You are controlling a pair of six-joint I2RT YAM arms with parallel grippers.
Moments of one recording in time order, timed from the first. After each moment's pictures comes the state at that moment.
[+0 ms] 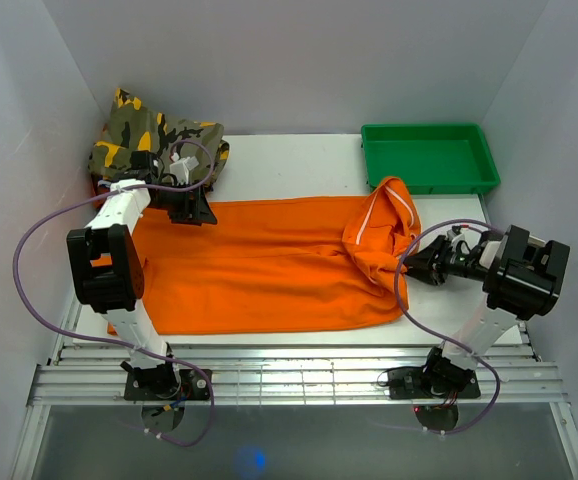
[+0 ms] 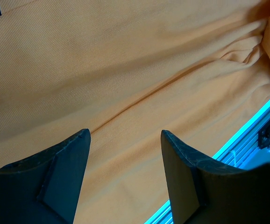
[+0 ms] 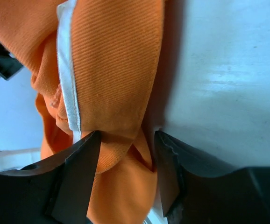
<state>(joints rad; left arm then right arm) 0.09 1.83 1.42 -0.77 0.72 0.18 -0.45 1.80 0.77 -0.35 -1.08 0.11</state>
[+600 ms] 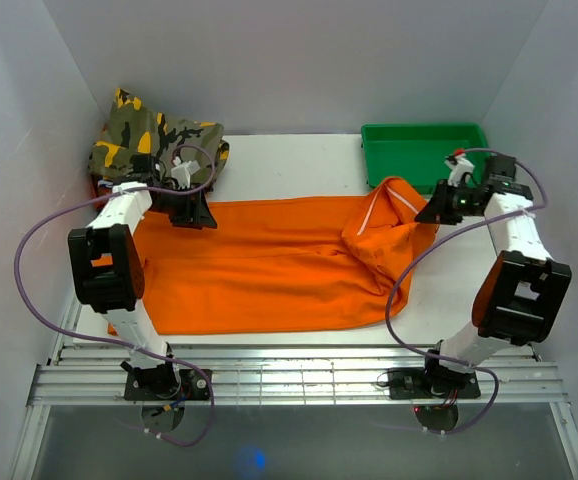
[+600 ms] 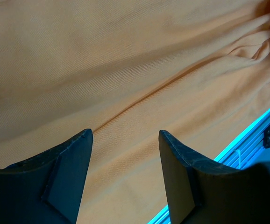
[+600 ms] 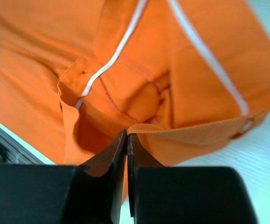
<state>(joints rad) 0.09 1.83 1.39 -0.75 0.71 0.19 -0.32 1.58 1.23 -0.70 -0.81 -0.14</state>
